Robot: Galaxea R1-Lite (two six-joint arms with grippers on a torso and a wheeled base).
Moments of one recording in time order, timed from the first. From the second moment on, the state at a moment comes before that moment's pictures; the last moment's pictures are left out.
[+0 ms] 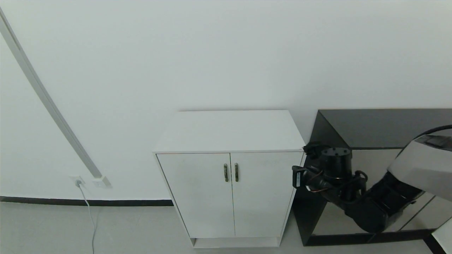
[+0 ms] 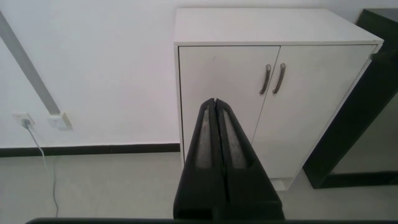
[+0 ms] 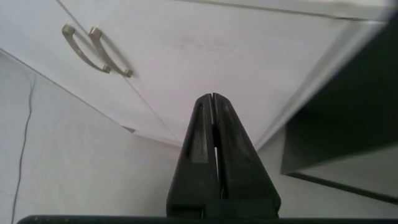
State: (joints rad) left arm 0.00 0.00 0.00 0.00 0.00 -0.01; right arm 0.47 2.11 -0.77 -1.04 -0.14 0.15
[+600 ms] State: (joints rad) left arm 0.00 0.00 0.00 0.00 0.00 -0.01; right arm 0.35 1.68 -0.29 -1.08 -0.14 0.14
